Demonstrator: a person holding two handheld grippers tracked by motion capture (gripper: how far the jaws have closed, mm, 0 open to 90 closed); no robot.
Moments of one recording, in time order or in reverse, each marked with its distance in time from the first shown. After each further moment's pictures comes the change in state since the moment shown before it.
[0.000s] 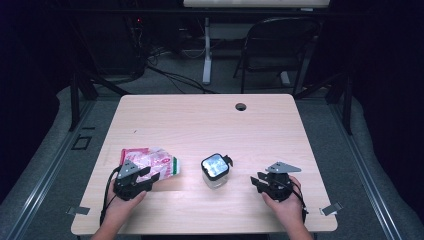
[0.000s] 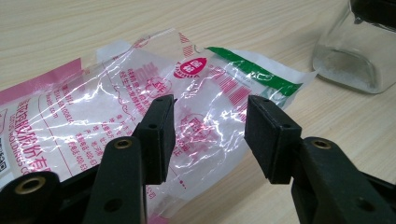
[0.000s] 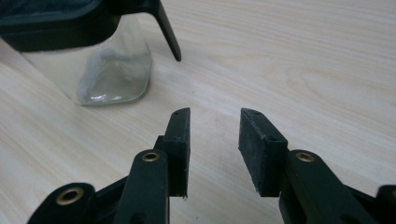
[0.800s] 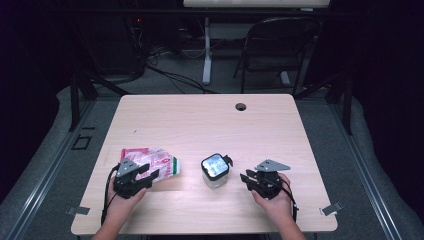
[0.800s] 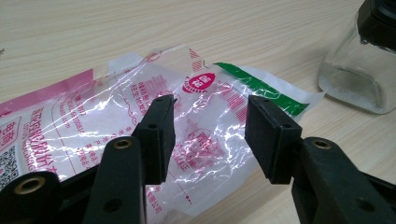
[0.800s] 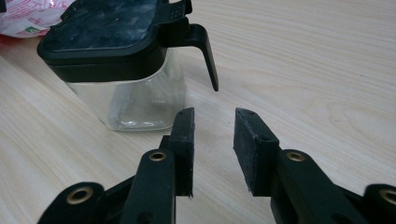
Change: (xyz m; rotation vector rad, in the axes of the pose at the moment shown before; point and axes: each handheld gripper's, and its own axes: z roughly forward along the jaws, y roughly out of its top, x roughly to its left) left arm 0.002 0.005 0.001 -0.033 0.025 -0.030; right arm 0.023 0.014 0.013 -0.040 0.051 -0.042
